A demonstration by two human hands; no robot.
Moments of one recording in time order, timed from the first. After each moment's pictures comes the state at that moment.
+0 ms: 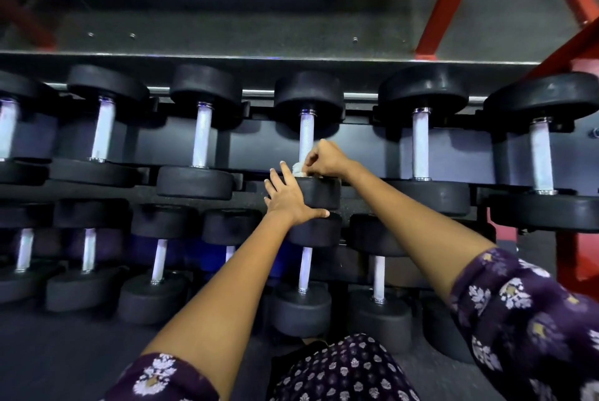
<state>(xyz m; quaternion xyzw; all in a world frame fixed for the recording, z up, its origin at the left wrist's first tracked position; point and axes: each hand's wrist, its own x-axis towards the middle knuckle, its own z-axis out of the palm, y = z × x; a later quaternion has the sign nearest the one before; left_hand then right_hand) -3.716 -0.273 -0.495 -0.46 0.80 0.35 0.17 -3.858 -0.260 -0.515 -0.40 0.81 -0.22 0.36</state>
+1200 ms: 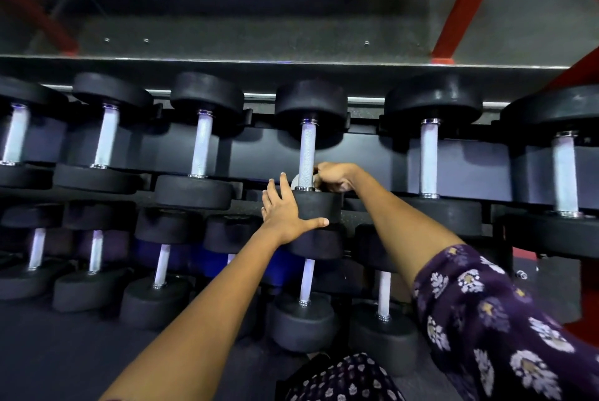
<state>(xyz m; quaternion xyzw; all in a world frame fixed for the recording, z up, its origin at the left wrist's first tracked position) -3.714 -0.276 -0.502 -0.45 0.80 0.38 0.13 -3.880 -0.268 -0.544 -0.24 0.70 -0.26 0.62</state>
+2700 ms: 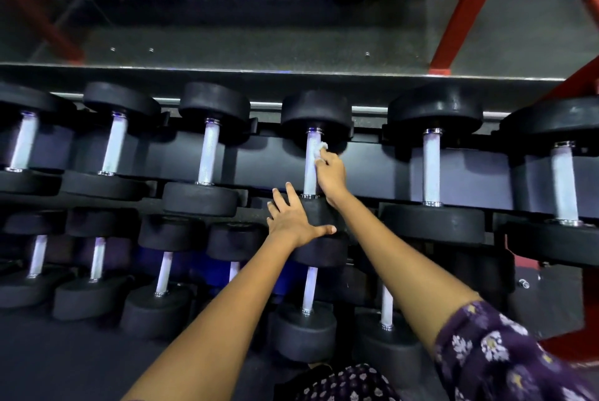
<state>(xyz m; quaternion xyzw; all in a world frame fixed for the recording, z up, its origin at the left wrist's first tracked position) -3.723 -0.273 -0.493 -0.47 0.79 0.34 0.21 -3.843 -0.277 -0.532 -0.14 0.80 -0.49 0.31</state>
